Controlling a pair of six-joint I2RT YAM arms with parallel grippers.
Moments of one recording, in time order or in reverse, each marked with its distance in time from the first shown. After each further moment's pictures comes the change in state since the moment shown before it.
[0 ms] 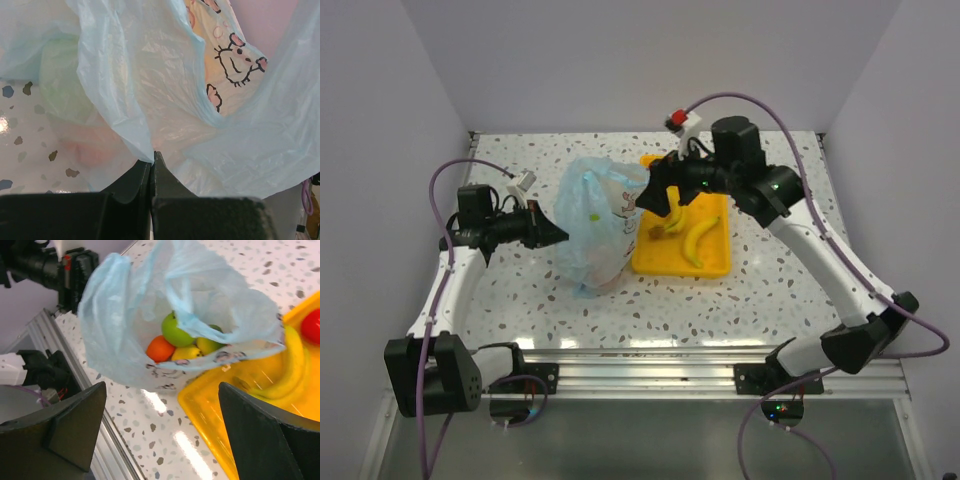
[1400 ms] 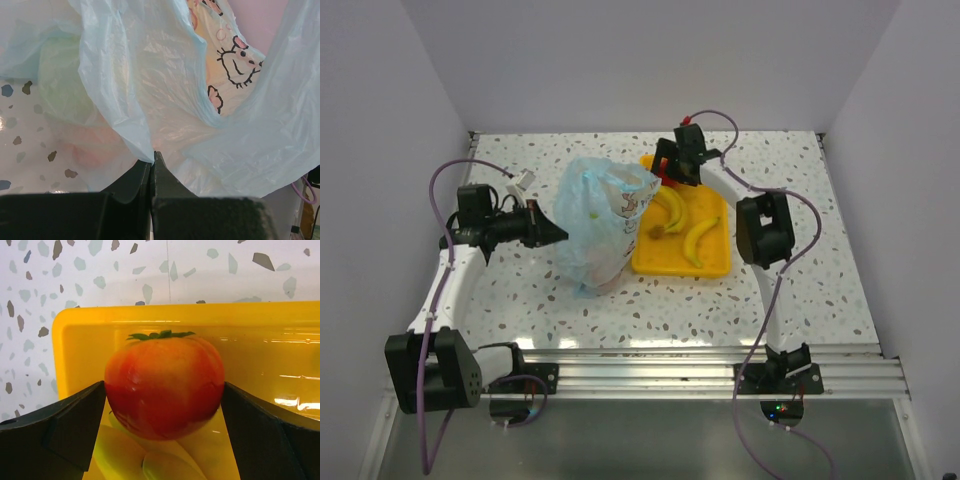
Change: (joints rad) left arm 0.006 0.020 0.000 0.013 0.011 -0.015; right arm -0.272 0.903 0.327 0.272 0.411 0.440
